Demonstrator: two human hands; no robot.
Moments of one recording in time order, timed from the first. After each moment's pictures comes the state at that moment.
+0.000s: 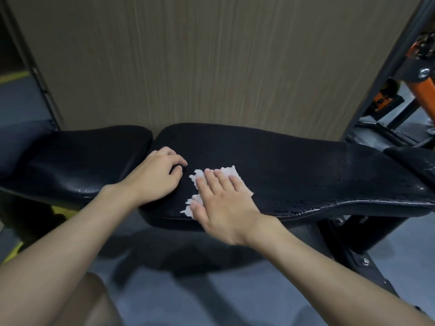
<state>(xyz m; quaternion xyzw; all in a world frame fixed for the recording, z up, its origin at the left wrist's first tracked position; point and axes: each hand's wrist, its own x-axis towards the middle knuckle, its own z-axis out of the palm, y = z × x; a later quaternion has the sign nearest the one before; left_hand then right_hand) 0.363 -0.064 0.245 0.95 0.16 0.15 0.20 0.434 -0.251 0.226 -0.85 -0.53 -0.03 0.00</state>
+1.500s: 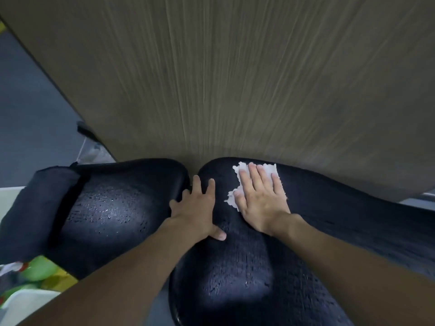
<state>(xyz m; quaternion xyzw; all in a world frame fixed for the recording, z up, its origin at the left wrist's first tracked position) 0.470 0.024 0.292 0.89 0.33 -0.24 0.18 0.603 -0.089 0.249 -0.88 -0.46 0.11 -0.02</state>
